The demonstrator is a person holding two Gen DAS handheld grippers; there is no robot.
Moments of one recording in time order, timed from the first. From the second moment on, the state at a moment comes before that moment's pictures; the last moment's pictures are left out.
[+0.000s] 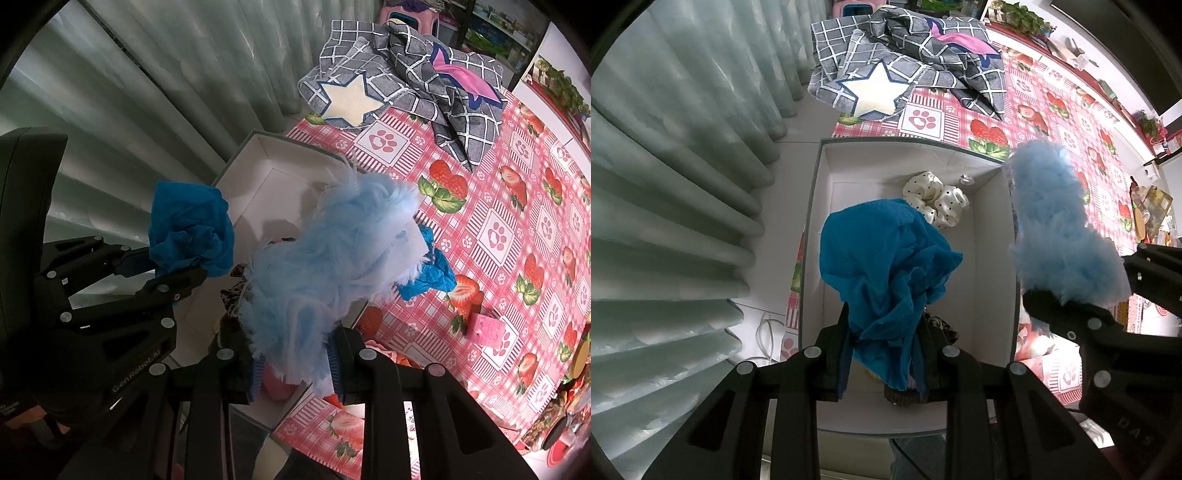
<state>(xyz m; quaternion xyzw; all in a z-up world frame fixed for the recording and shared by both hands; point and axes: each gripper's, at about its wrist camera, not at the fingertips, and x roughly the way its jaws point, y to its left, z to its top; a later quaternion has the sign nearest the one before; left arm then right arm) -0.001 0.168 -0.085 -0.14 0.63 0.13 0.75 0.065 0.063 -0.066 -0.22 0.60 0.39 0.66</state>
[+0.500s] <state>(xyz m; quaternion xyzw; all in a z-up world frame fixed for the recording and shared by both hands) 0.001 0.169 -0.086 -0.14 0.63 0.13 0.75 0.065 0.064 -0.068 -0.22 0.61 0.39 0.66</state>
